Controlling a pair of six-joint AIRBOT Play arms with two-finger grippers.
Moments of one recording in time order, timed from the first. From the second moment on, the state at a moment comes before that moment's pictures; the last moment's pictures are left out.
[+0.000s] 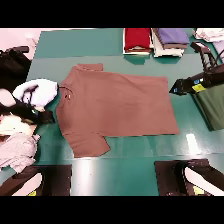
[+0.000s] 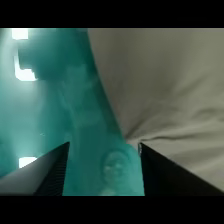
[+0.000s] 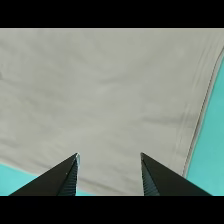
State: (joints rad) left arm 0.05 -0.98 0.74 1.32 -1.25 -1.56; right arm -0.04 -1.02 1.20 -1.28 1.40 1.43
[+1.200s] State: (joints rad) left arm 0.05 -0.93 0.53 0.98 -1.00 -1.46; right arm -0.12 -0.94 1.09 -1.21 1.45 1.41
